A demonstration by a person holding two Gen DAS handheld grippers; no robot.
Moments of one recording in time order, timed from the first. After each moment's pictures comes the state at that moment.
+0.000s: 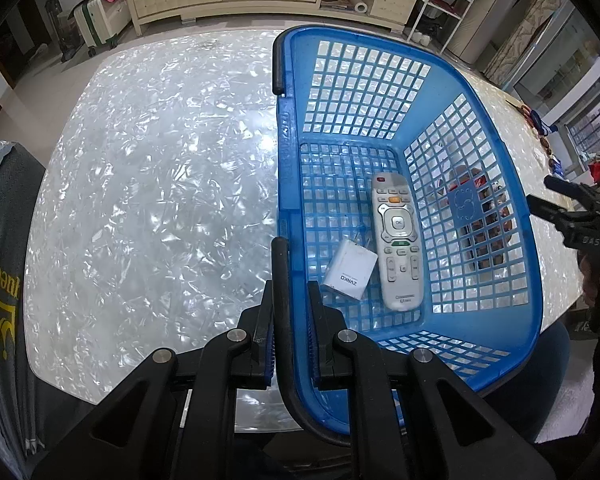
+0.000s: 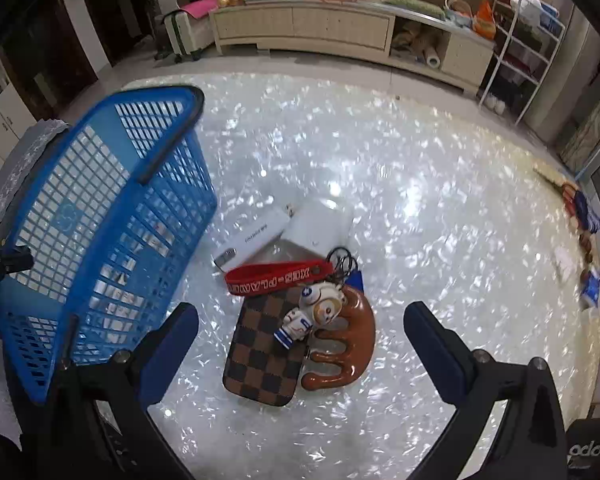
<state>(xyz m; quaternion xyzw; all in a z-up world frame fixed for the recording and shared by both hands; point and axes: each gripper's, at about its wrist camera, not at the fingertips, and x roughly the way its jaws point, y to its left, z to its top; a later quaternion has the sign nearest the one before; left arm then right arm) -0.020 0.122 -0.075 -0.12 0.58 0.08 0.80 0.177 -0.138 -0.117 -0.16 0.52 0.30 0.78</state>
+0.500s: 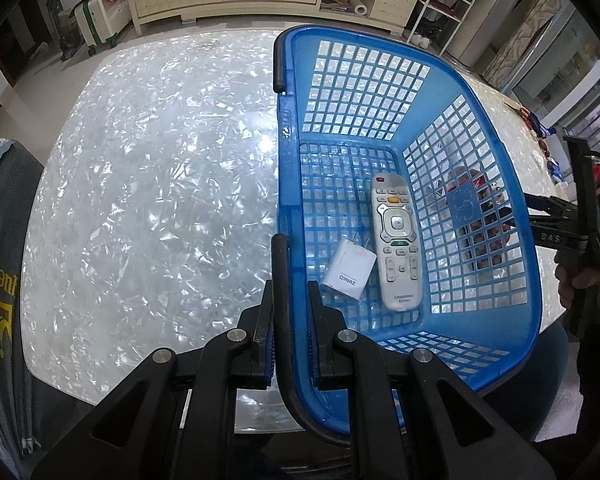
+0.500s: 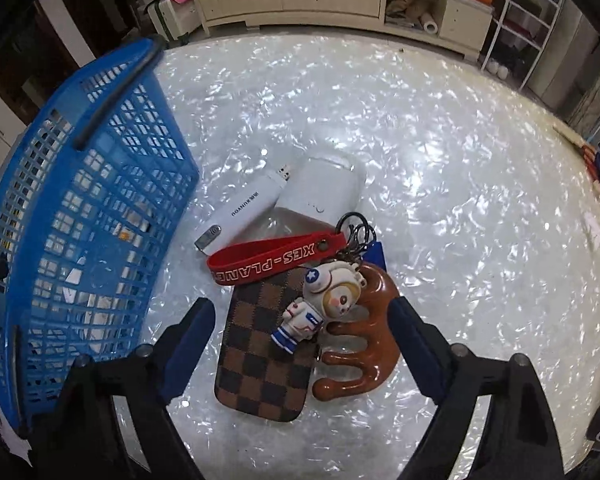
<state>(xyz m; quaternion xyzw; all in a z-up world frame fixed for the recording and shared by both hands) -0.022 0.123 -0.076 -0.12 0.58 0.08 0.80 0.187 -0.126 -0.165 -0.14 0.57 0.29 0.76</state>
